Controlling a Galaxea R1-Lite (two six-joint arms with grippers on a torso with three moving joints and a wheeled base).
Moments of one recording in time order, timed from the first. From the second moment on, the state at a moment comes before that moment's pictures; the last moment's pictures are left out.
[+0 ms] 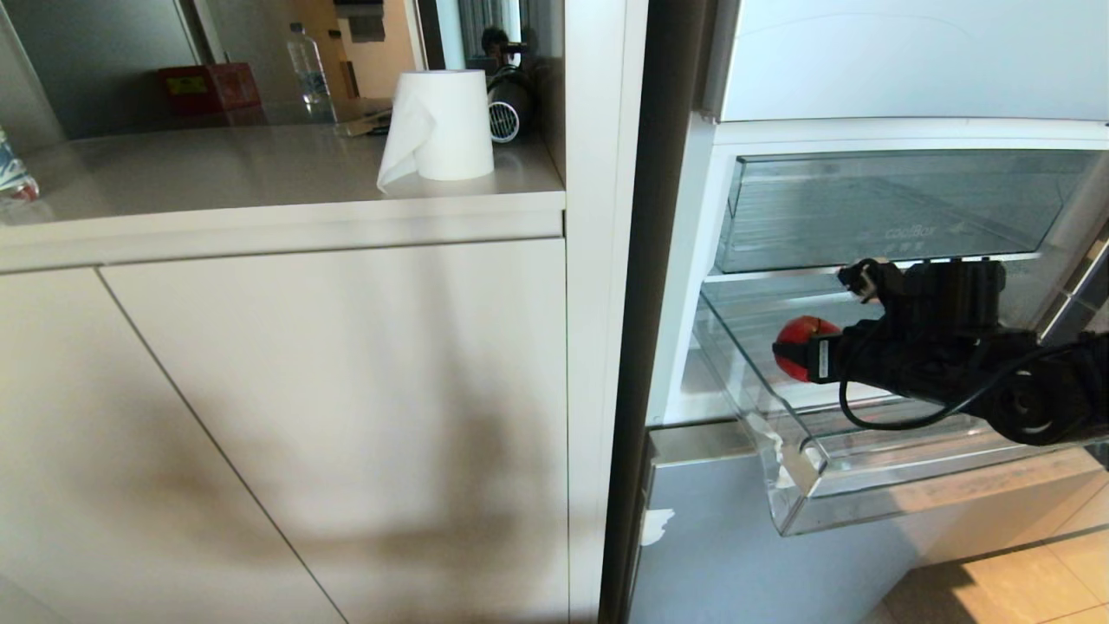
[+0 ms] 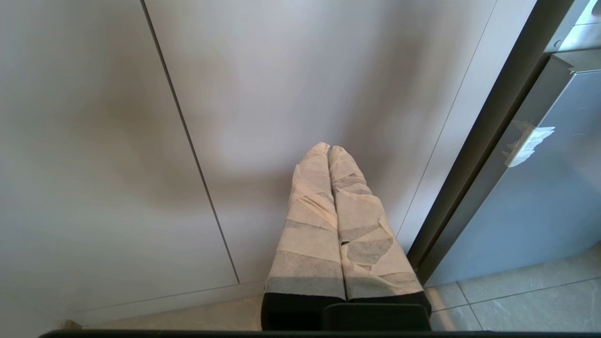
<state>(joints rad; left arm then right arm) -0.01 0.00 -0.03 0.07 0.01 0.00 0.09 1.91 -1.00 -0.55 0.08 -0.03</state>
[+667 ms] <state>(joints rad) -0.01 0.00 -0.03 0.07 0.01 0.00 0.09 1.90 -1.00 -0.55 0.08 -0.03</state>
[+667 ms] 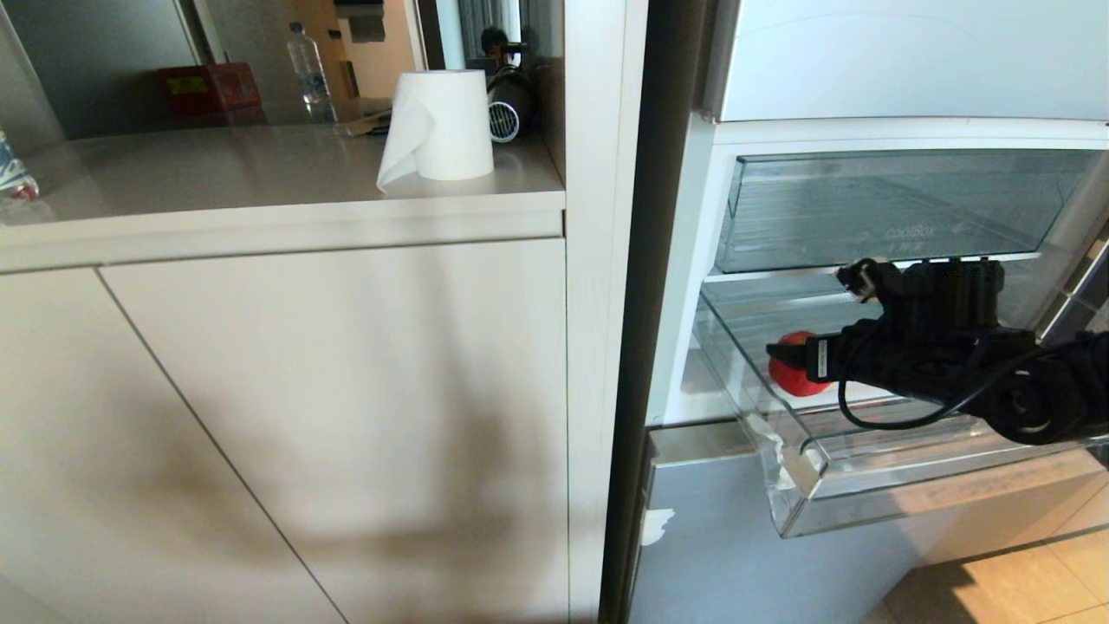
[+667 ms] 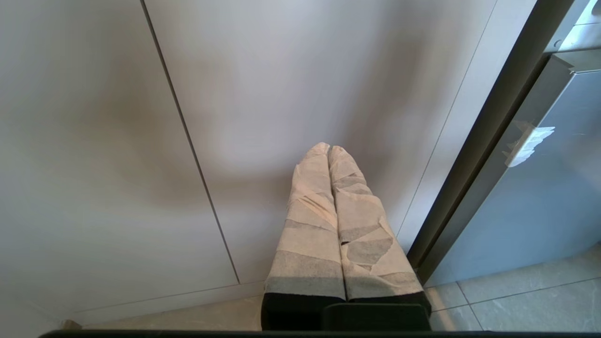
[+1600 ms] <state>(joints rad) -0.01 0.00 -0.03 0.07 0.01 0.00 0.09 1.27 -0.67 -0.54 -0.01 -0.02</state>
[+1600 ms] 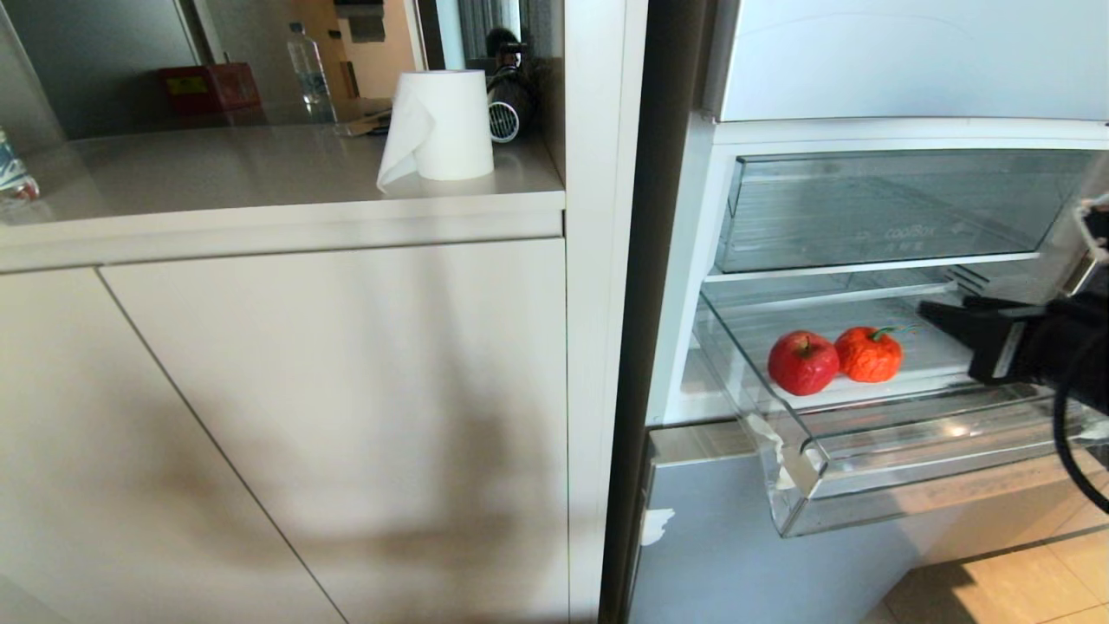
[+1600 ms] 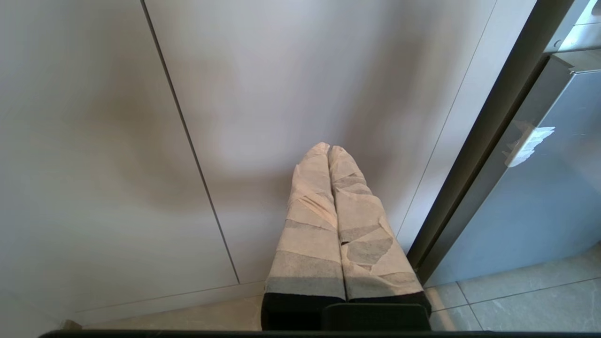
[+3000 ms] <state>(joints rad) -0.01 0.00 -0.03 0.07 0.01 0.00 -0.42 0.52 -0.28 -0.07 -0.10 0.17</state>
